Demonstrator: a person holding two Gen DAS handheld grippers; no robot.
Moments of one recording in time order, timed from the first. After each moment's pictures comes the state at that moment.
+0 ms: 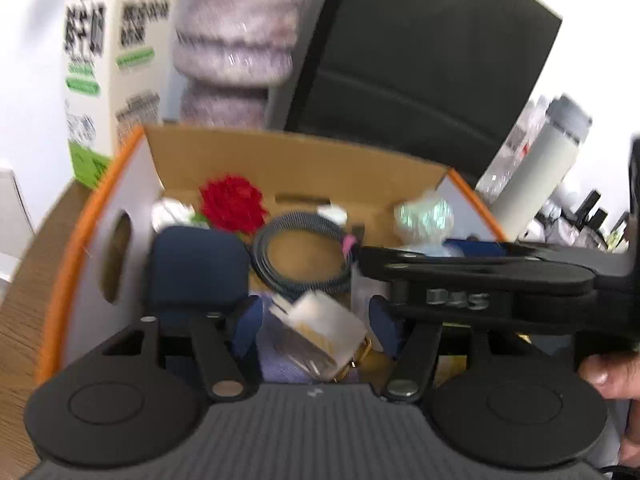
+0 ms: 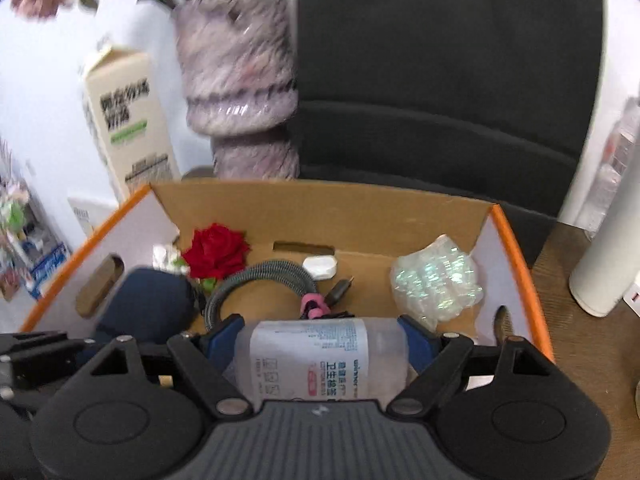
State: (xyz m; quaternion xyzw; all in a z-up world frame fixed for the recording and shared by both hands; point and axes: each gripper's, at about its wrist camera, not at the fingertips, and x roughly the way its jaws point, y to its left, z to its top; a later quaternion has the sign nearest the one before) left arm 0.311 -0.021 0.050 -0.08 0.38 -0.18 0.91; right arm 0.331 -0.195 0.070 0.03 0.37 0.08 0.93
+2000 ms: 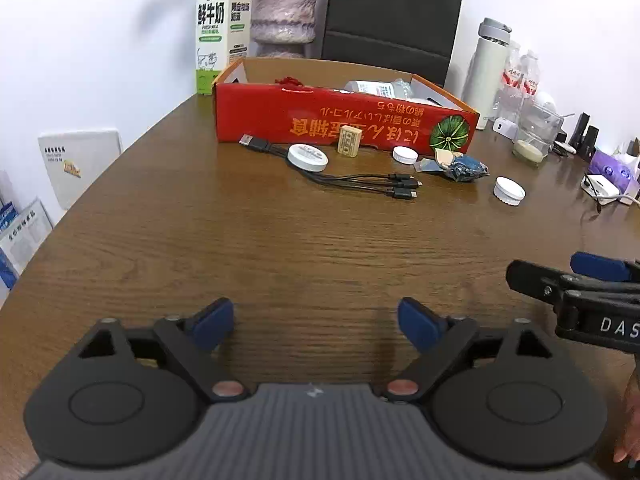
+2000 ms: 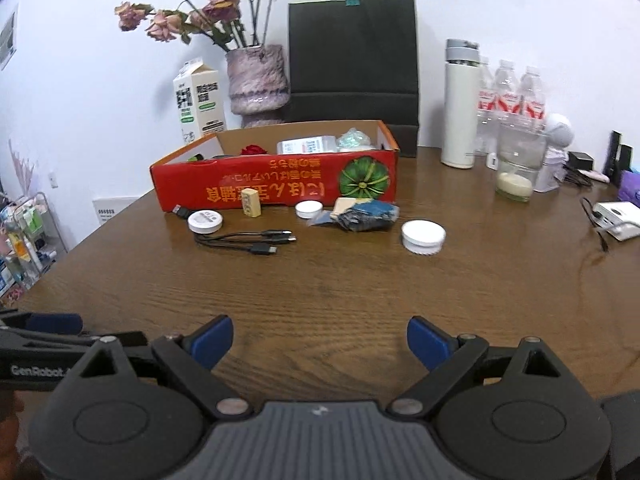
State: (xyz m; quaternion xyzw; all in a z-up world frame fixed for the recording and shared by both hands) left arm 0.003 -0.013 0.014 -0.02 0.36 -0.09 0.93; right arm -0.018 -0.221 0.027 0.04 0.30 0.02 0.95
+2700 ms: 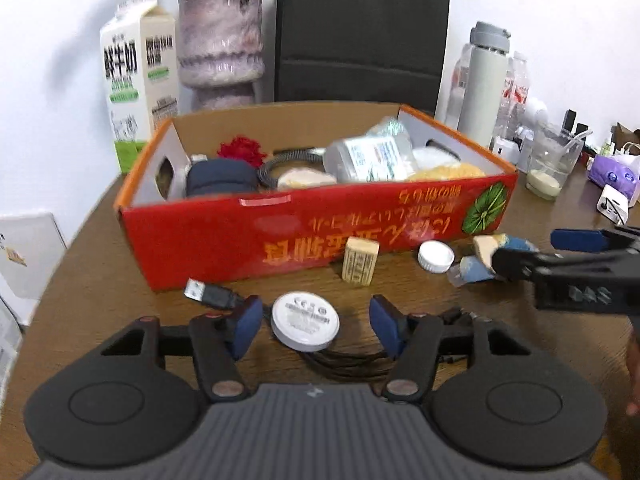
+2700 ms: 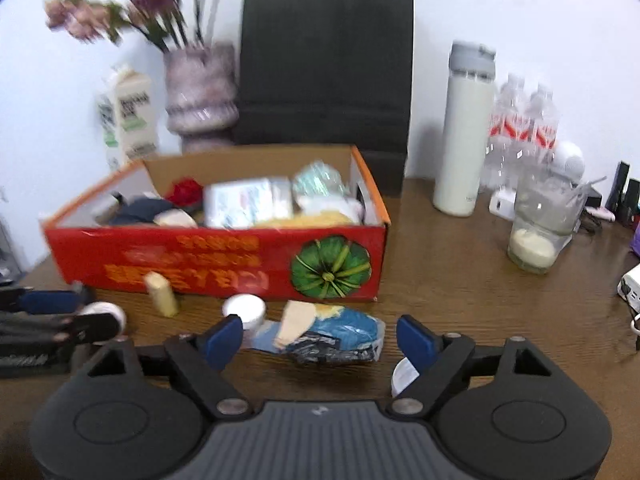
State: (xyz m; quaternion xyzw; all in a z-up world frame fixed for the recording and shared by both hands) left arm 0.171 -0.022 0.012 0.03 0.33 -0.17 0.93; right arm 0.152 -0.228 0.023 0.01 0.31 -0.04 0.95
